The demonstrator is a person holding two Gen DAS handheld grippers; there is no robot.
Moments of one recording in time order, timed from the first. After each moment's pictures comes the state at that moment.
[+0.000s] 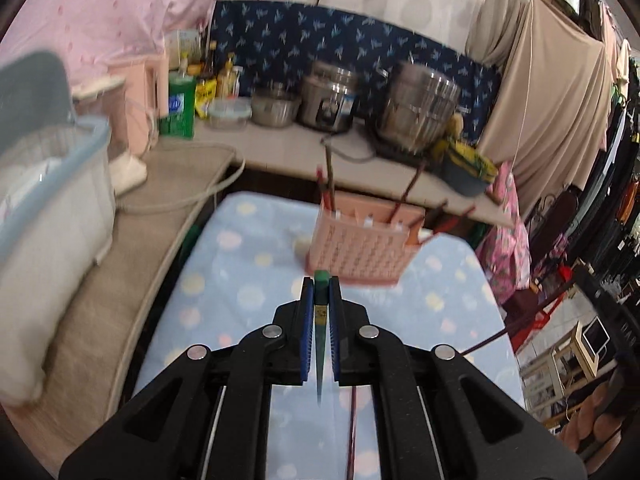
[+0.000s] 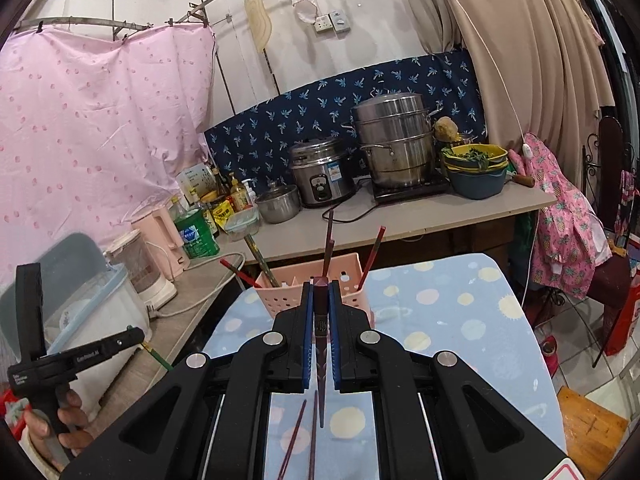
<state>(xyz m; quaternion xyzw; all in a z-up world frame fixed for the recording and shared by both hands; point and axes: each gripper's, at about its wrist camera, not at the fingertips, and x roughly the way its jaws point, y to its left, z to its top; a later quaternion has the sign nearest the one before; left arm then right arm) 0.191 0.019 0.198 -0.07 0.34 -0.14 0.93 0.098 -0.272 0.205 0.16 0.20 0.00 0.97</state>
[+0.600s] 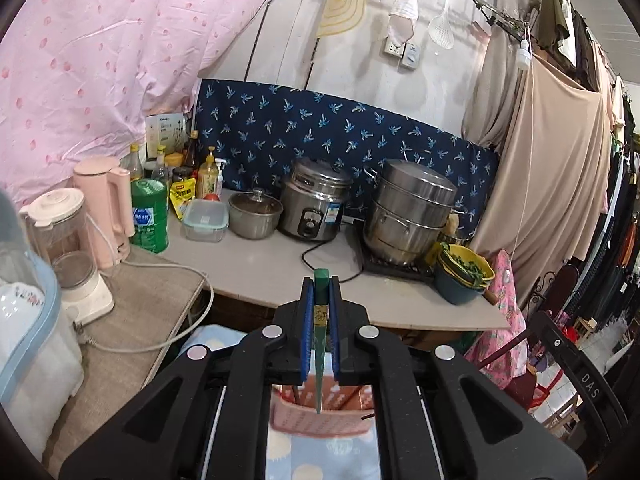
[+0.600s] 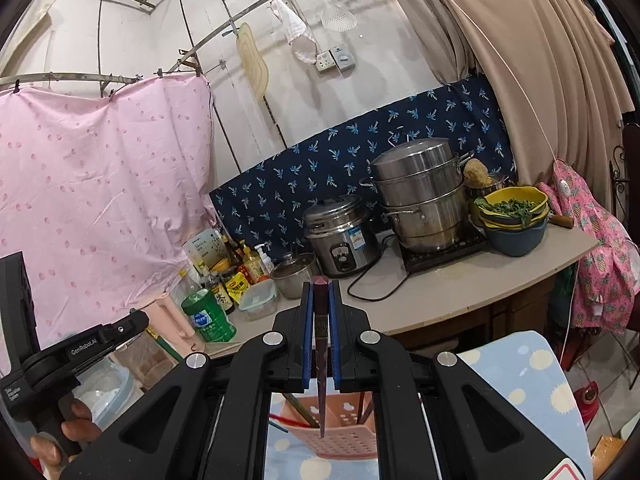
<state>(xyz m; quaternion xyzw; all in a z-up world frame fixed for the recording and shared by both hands) 0.313 -0.035 0.306 -0.10 0.21 -0.13 0.96 0.248 -0.289 0.286 0.20 0.13 0.02 0.97</state>
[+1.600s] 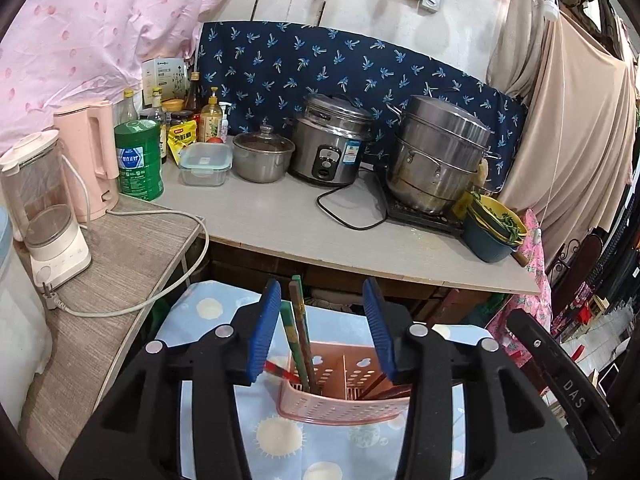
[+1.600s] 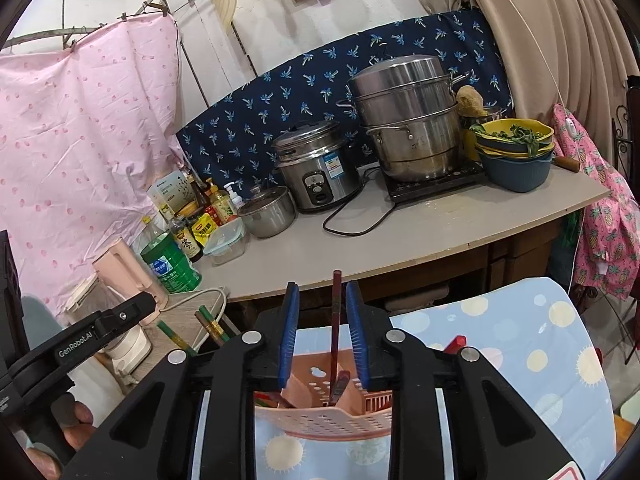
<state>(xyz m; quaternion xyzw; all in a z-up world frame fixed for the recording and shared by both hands) 0.365 -0.055 0.206 -0.09 0.30 -0.12 0.94 0.319 -0.280 0.187 0.20 0.23 0.00 0.95</state>
